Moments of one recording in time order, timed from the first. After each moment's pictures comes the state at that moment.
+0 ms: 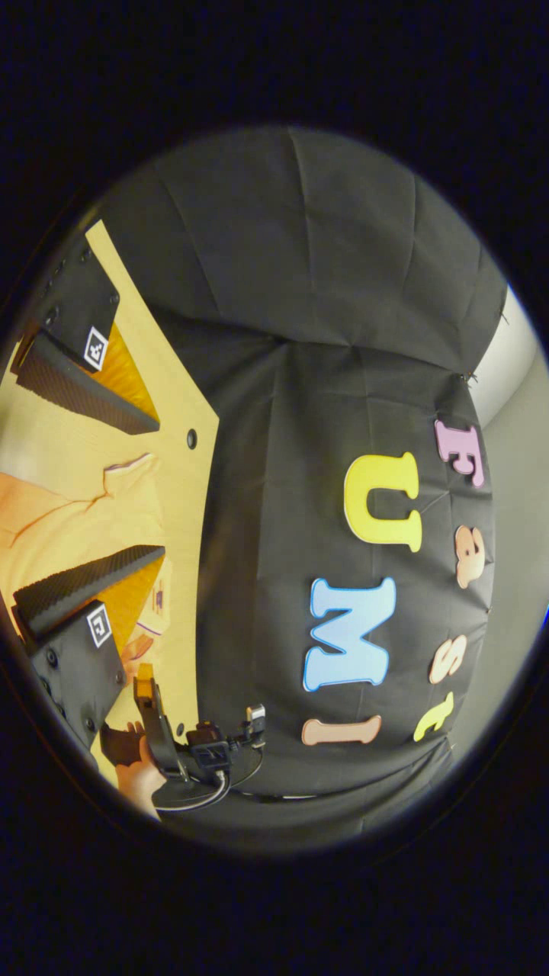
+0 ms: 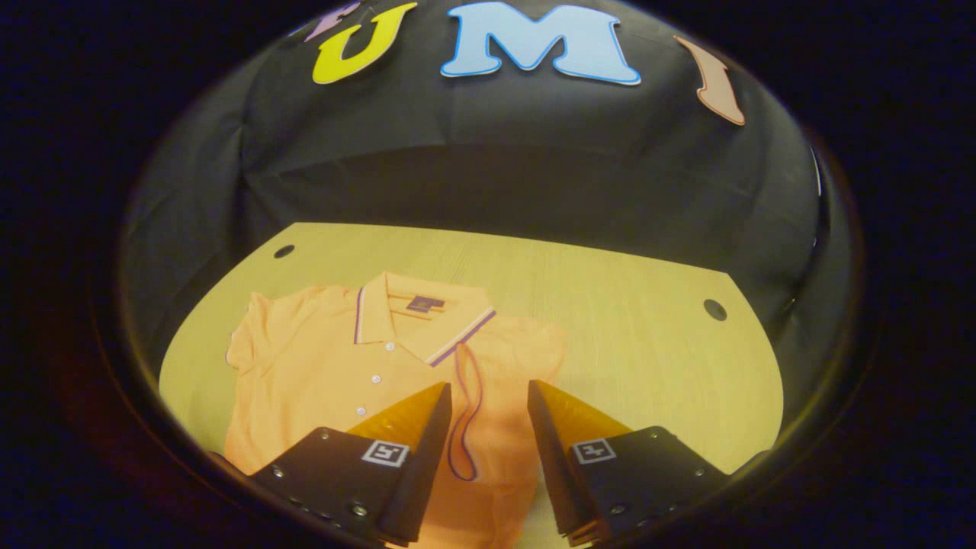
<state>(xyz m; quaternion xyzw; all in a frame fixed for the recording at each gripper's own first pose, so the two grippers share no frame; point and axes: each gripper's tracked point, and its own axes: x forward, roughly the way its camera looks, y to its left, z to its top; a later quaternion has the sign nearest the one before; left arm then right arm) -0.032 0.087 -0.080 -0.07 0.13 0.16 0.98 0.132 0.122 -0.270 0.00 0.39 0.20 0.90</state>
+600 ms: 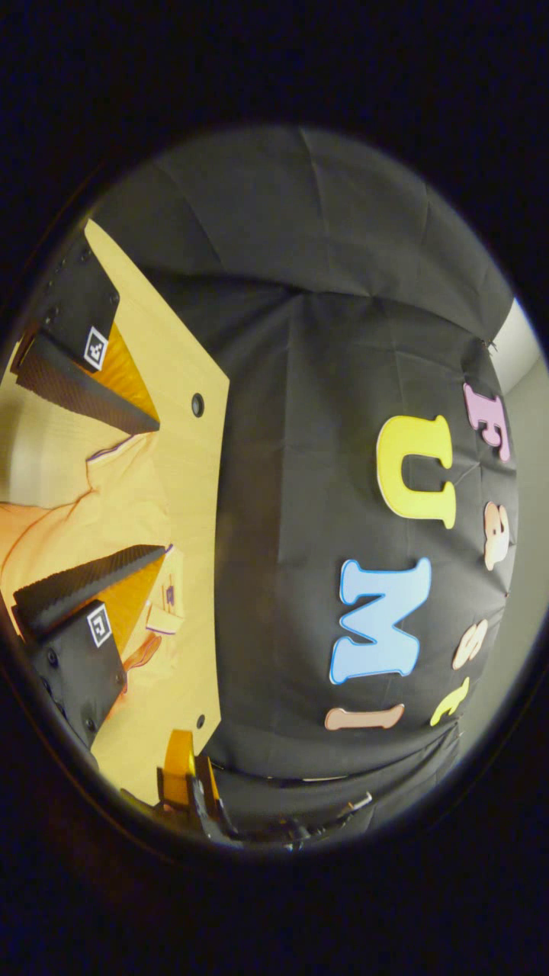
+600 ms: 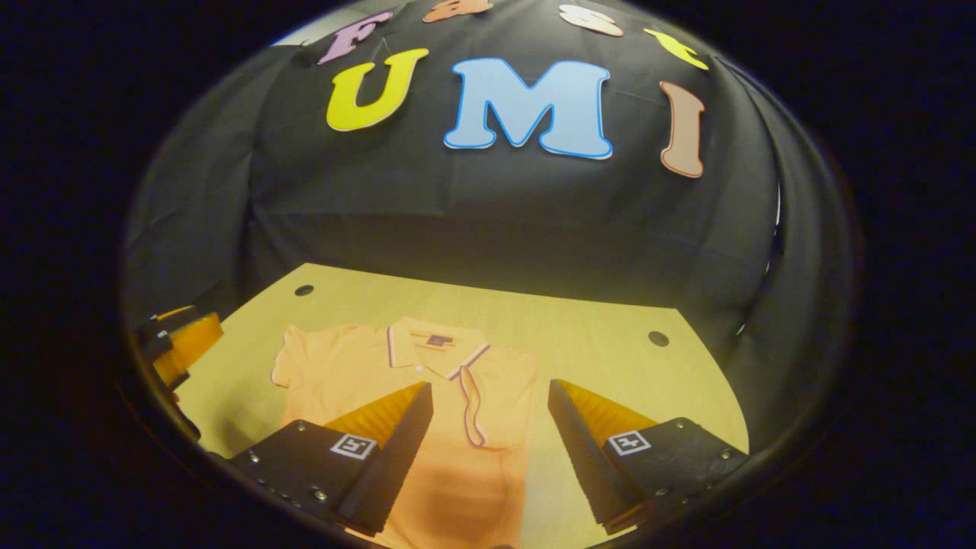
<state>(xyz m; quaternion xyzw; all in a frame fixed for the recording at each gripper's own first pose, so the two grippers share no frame) 0.064 0.130 -0.152 -0.08 0.17 0.10 0.98 0.061 0.099 -0.155 -0.01 0.30 0.17 0.94</state>
